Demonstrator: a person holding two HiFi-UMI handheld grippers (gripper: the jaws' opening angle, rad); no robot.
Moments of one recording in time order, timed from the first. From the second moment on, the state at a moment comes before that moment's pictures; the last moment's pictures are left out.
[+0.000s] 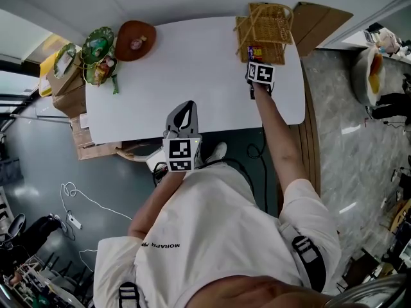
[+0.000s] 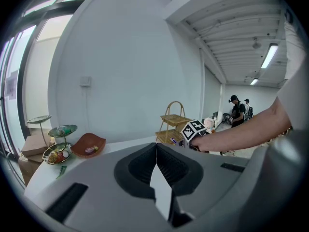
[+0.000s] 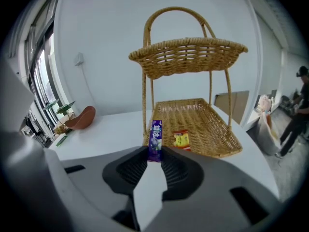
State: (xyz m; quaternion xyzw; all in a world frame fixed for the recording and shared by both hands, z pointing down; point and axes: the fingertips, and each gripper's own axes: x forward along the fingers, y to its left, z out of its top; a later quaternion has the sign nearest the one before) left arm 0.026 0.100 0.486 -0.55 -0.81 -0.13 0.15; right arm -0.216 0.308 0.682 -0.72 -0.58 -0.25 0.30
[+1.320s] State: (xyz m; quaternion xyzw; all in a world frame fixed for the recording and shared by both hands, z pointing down) left arm 0.022 0.102 0.492 -0.55 -0.81 -0.13 0.16; right arm -0.222 0.332 0.709 -0.72 -0.56 -0.24 0.33
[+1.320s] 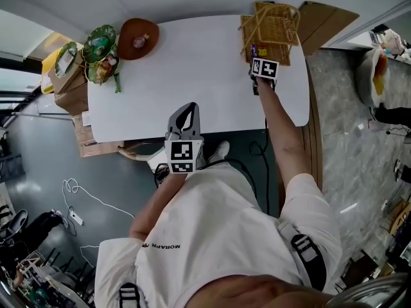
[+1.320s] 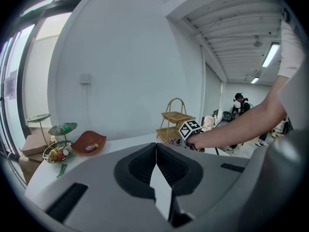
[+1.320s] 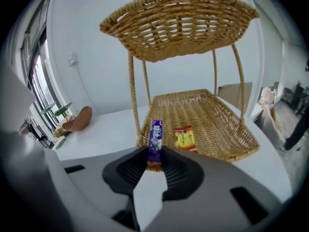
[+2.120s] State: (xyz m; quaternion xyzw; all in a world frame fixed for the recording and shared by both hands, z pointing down) left arm 0.022 0.106 0.498 -0.55 -0.81 -0.14 0.16; right arm -0.212 0.336 0.706 -0.73 -0.55 -0.23 0.33
